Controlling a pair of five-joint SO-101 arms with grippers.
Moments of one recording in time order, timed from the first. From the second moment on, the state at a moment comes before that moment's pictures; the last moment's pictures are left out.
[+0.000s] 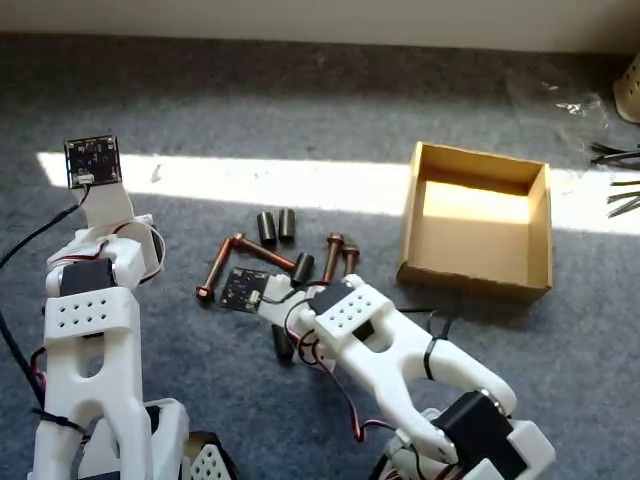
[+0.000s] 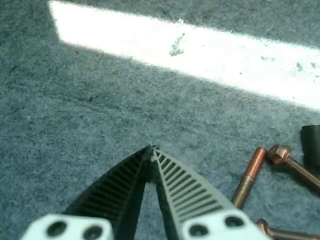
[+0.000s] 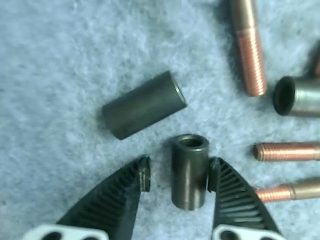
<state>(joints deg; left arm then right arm) -18.9 -38.8 52.7 44.5 4.0 -44.0 -10.8 49.5 49.5 37.5</state>
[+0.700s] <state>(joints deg) -18.9 -38.7 53.6 44.4 4.0 -43.7 -10.6 47.3 49.5 37.1</state>
